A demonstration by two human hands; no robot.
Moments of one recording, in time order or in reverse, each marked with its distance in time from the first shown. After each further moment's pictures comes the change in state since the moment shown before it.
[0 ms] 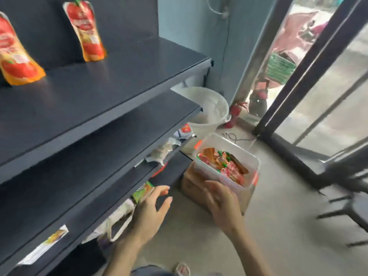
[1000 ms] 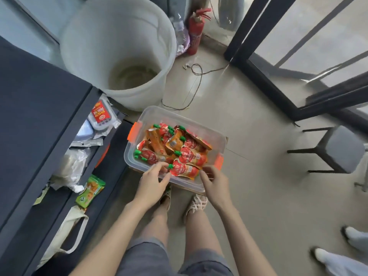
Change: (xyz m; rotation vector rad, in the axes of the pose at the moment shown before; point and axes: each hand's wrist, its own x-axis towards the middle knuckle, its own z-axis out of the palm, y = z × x) left_hand 0.338 0.012 0.329 0.061 -0.605 -0.345; right_hand 0.275 0.311 -0.055 0.222 -0.035 0.755
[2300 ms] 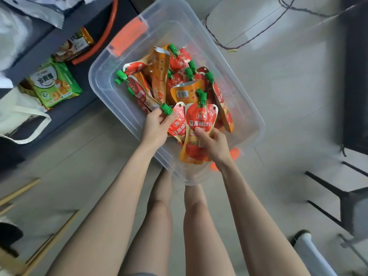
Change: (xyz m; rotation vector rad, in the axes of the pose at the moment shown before) left_hand 0.150 -0.081 0.146 -0.750 0.378 -0.497; right_hand 0.208 0.128 0.059 -0.033 -0.548 0.202
